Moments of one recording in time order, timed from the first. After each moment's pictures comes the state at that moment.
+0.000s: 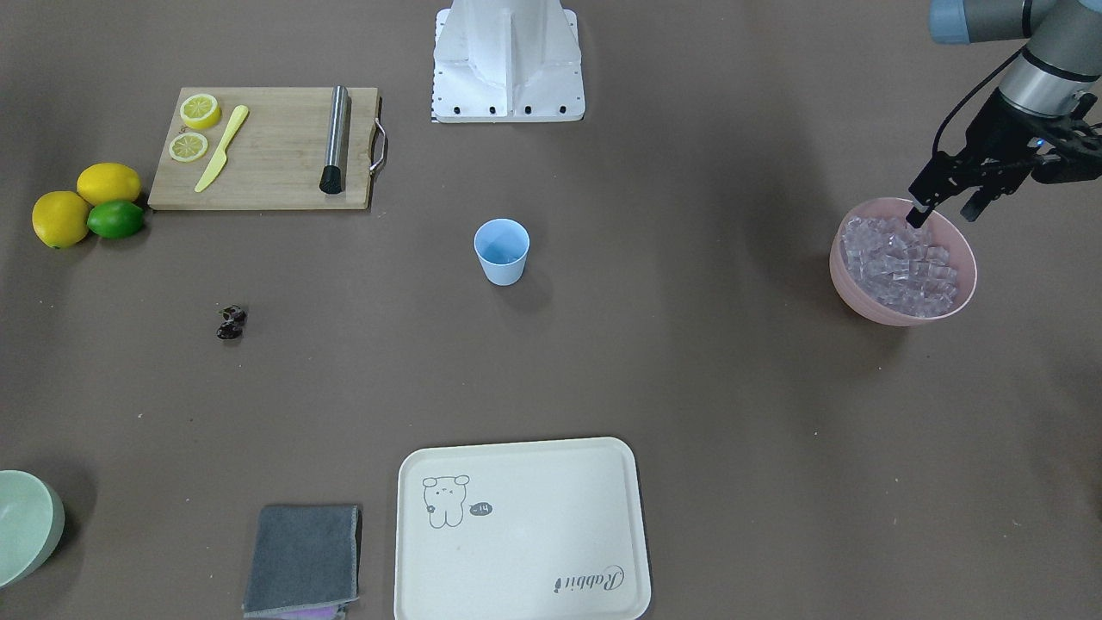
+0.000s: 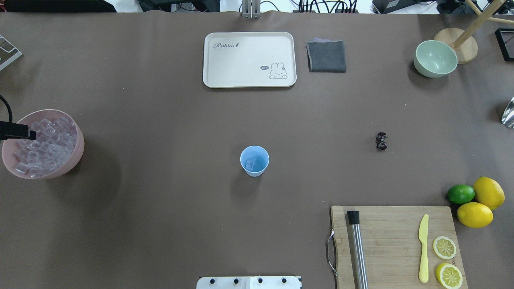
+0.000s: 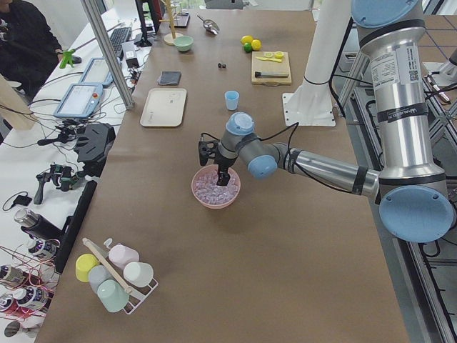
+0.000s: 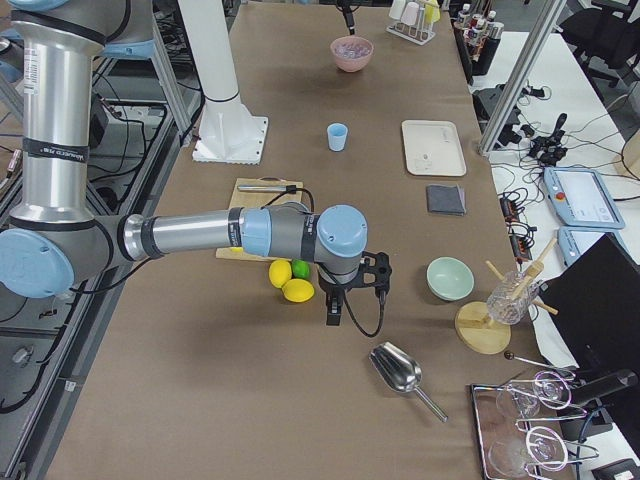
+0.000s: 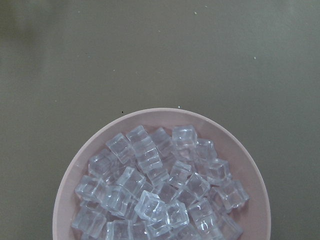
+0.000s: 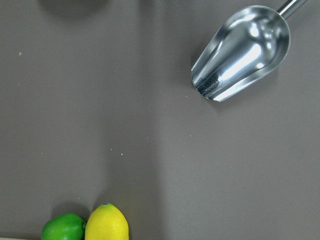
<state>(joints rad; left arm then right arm) -1.00 -1.36 -1.98 -2.18 -2.04 -1.18 1.60 -1.70 1.85 -1.77 2.43 -0.05</state>
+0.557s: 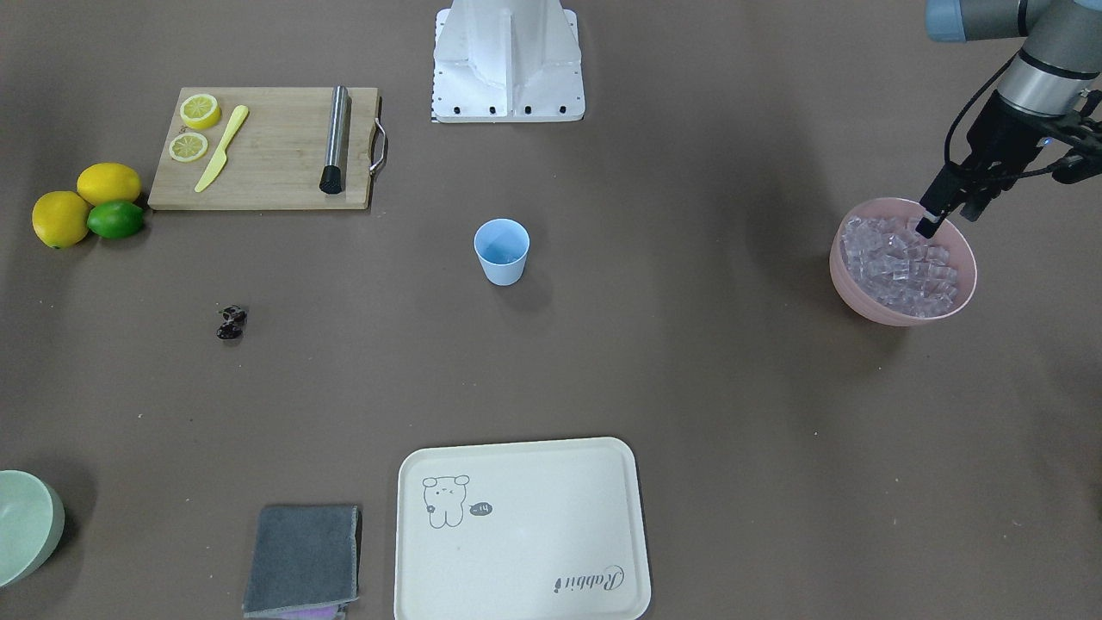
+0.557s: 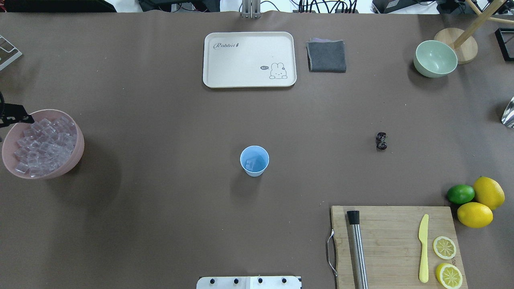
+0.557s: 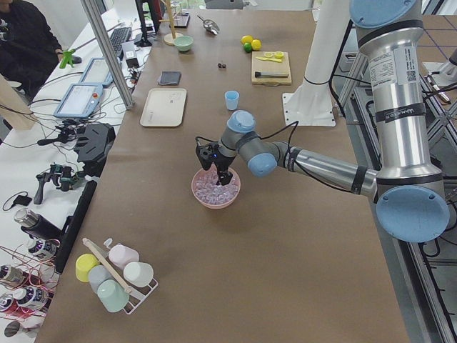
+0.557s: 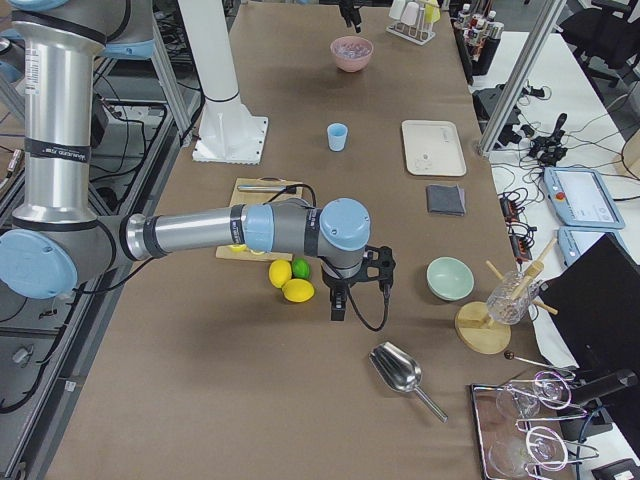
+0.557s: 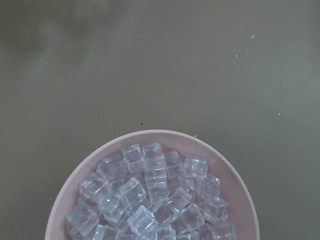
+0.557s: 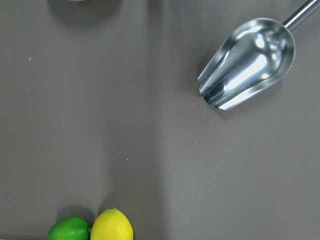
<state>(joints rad) -0.98 -1.36 -1.99 -2.18 -1.95 -1.46 1.60 -1.69 1.86 -1.77 2.43 -0.05</state>
